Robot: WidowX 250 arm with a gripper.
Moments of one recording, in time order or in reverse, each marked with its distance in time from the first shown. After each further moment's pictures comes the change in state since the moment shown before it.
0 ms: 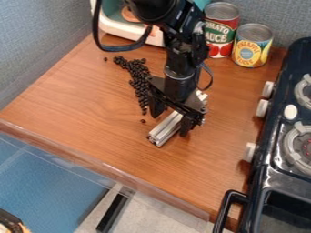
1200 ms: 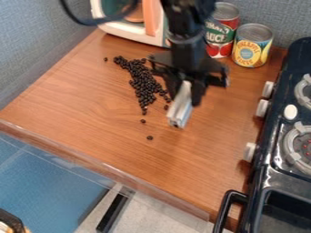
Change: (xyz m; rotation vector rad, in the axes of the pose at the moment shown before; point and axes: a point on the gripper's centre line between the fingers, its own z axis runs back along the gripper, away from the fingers) arm 0.002 -0.006 0.078 -0.144 -0.132 0.380
